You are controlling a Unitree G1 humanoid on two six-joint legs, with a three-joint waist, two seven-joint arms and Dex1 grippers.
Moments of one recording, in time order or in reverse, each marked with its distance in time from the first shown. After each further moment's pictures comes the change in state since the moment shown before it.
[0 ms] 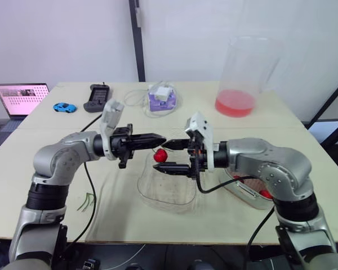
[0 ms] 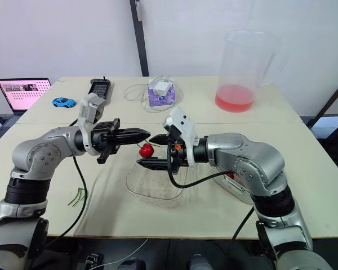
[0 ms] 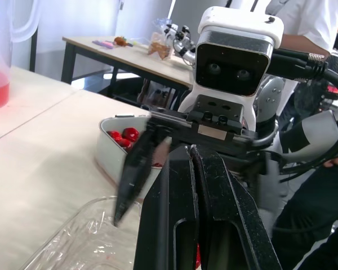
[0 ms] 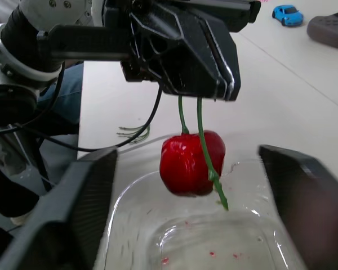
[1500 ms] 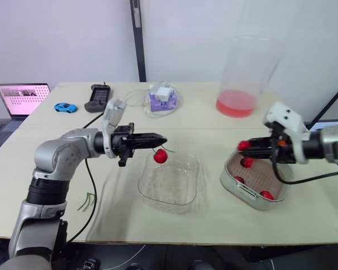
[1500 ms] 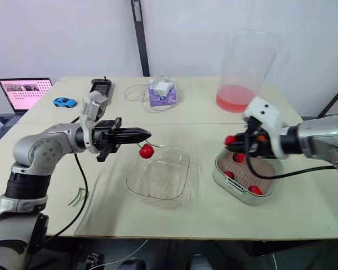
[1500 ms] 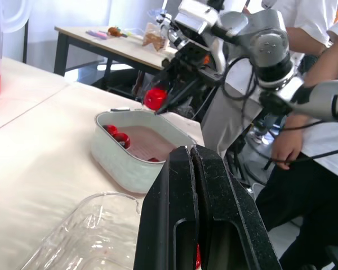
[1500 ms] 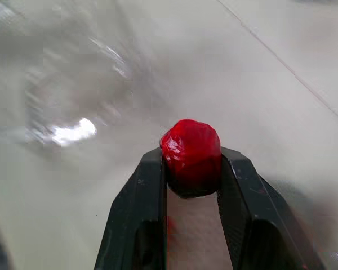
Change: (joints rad) left arm -0.037 0.010 -0.021 0.034 0.021 0.010 -0.038; right arm 0.268 -0.875 -0.150 0.151 -0.191 -0.218 0.356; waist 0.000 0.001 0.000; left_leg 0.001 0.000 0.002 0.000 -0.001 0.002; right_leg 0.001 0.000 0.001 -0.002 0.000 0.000
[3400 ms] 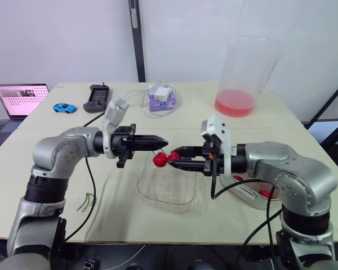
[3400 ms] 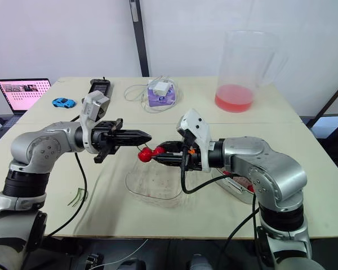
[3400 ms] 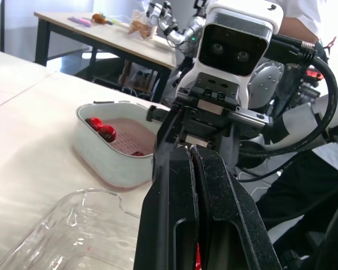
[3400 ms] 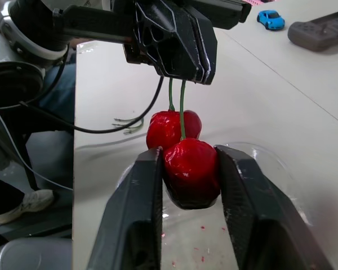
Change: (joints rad) left arm -0.028 0.014 -0.017 -0.013 -0.003 0.063 -0.030; right arm -0.187 0.880 -0.016 -0.329 0.036 0.359 -0.173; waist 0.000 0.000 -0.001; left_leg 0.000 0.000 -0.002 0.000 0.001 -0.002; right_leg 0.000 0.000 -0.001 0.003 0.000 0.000
